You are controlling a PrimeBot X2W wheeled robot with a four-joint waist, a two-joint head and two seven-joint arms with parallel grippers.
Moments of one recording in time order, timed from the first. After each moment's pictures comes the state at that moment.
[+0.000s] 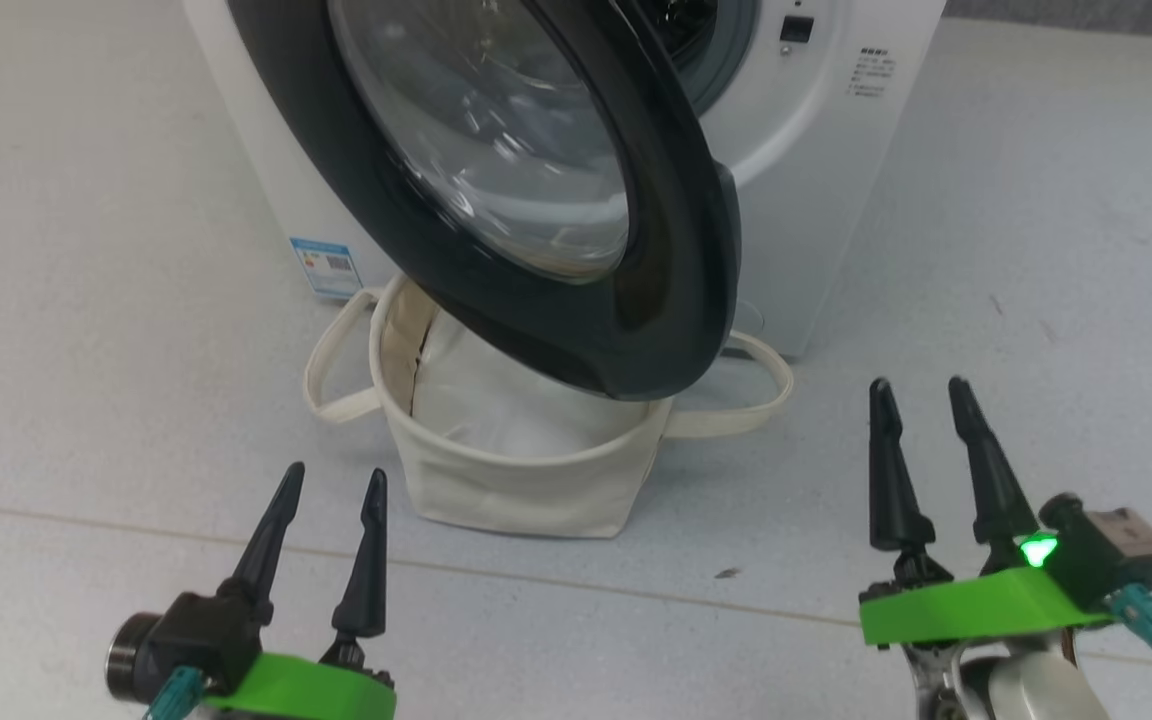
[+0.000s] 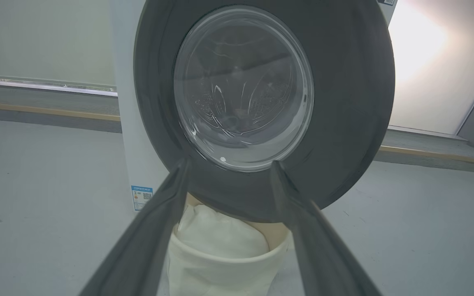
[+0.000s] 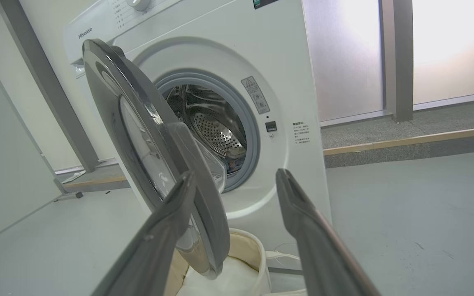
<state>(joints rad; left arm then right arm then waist) -0.06 0.05 -0.09 0.13 -0.14 -0.02 -0.25 -0.06 -0.05 0.16 -0.02 0.30 0.13 -0.25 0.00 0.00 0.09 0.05</state>
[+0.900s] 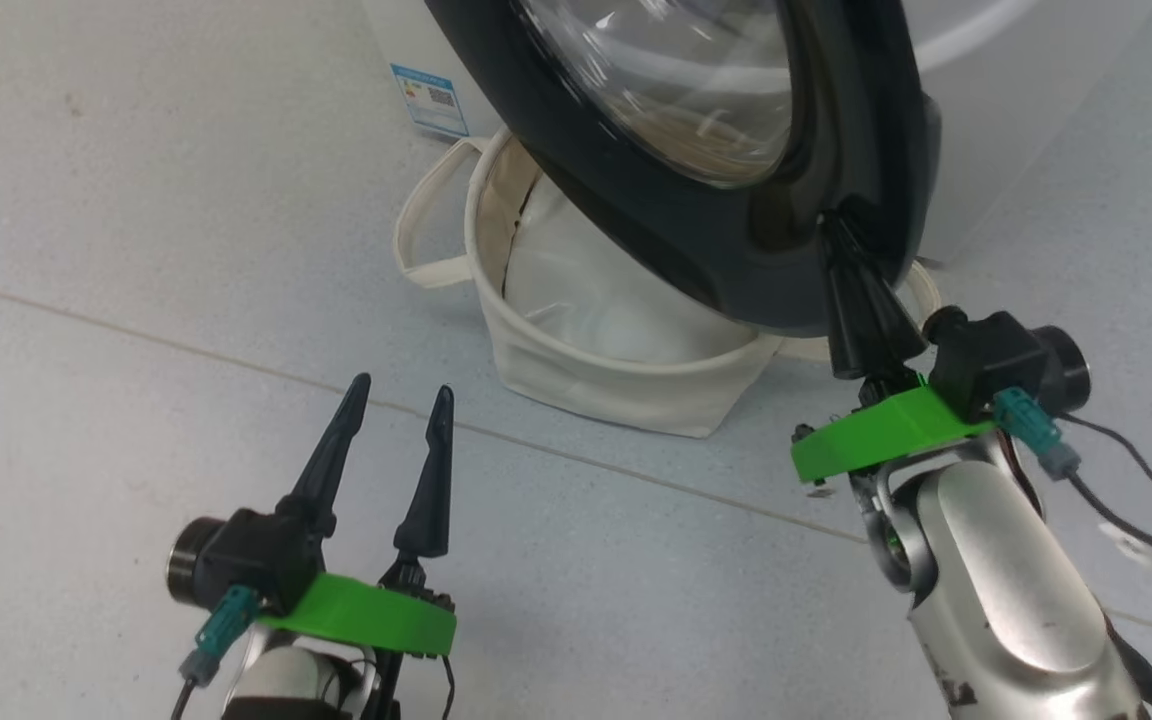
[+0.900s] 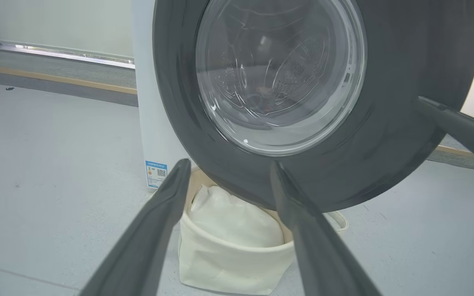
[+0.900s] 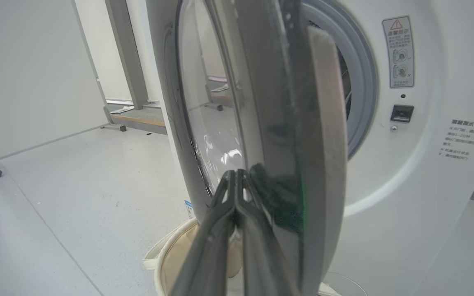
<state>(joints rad) -0.21 0.05 -0.21 0.15 -0.20 0.04 -0.25 -0.45 -0.06 0.26 0.26 0.11 0.13 -0.25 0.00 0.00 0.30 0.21</state>
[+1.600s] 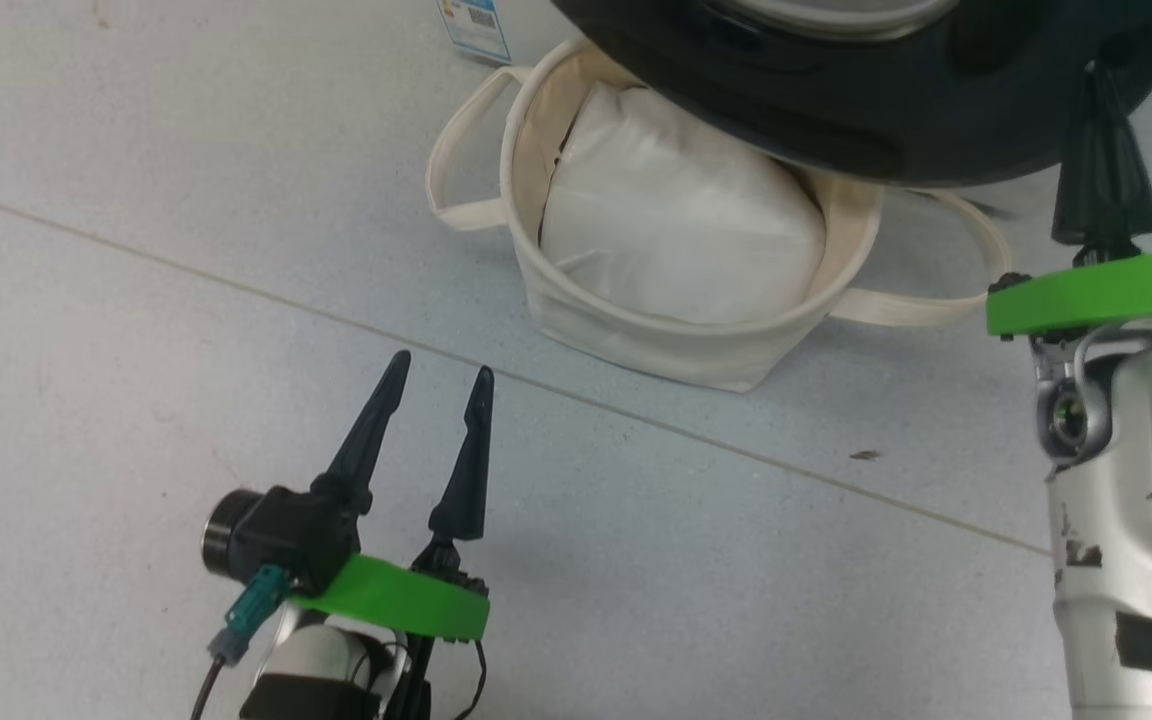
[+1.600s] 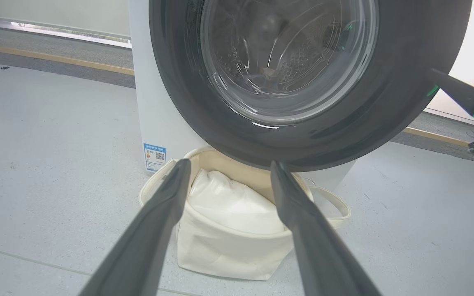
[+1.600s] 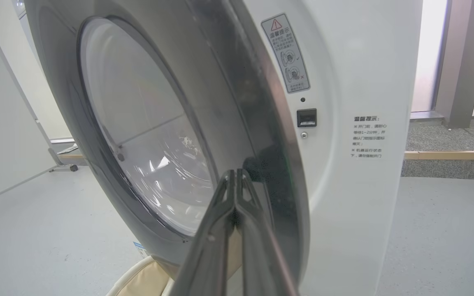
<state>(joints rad) -0.26 0.04 -0.28 0.14 -0.23 0.07 -0.25 -0.62 -0.06 -0.14 0.33 0.11 0.13 -0.25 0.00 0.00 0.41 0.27</state>
